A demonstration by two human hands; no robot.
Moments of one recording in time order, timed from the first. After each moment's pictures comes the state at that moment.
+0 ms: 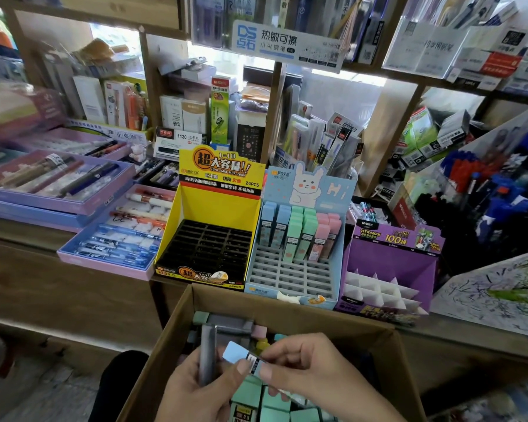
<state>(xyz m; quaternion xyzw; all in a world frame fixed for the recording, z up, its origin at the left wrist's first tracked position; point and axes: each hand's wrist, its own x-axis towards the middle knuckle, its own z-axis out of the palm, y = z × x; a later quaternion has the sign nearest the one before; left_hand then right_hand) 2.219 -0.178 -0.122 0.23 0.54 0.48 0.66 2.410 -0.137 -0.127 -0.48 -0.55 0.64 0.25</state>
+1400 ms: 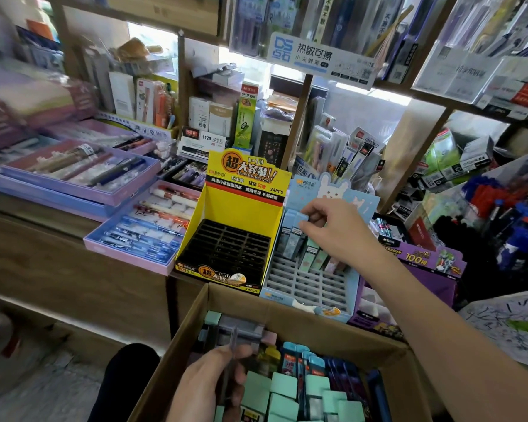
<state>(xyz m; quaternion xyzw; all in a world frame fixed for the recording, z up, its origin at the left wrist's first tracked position) 2.201 -0.150 -0.153 0.14 0.54 0.41 0.72 2.400 0.022 -0.024 -0.57 -0.78 0.10 0.25</state>
